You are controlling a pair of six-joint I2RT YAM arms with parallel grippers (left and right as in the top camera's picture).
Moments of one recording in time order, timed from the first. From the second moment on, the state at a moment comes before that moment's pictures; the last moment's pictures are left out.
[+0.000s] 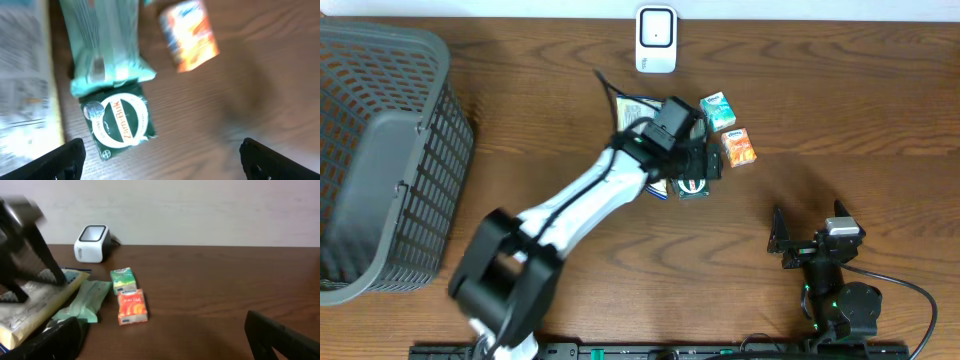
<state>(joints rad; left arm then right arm) -0.66 1.84 1.36 -0.49 0.25 -0.66 0.01 0.01 0.01 -0.07 -0.07 0.01</state>
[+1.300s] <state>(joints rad) -0.30 1.60 1.36 -1.00 -0.24 -0.51 0.01 0.01 0.01 -0.07 -0.07 0.01</state>
